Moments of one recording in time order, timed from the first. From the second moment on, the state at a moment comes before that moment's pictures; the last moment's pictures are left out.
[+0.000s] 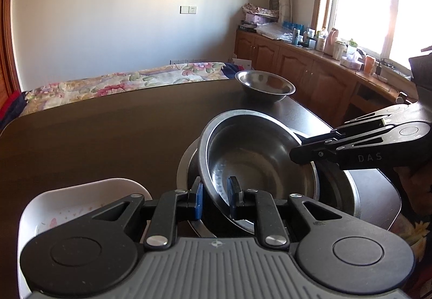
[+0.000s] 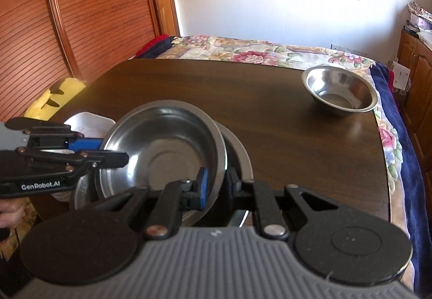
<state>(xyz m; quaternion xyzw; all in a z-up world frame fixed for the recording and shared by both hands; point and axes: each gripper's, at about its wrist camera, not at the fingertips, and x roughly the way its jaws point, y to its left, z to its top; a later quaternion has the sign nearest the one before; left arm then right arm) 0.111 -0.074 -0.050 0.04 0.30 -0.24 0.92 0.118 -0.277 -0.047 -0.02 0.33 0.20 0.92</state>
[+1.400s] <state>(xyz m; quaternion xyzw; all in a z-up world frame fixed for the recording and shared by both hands) 0.096 -0.075 -0.036 0.05 0.27 -0.23 0.93 0.109 -0.273 -0.026 -0.06 0.29 0.17 0.94</state>
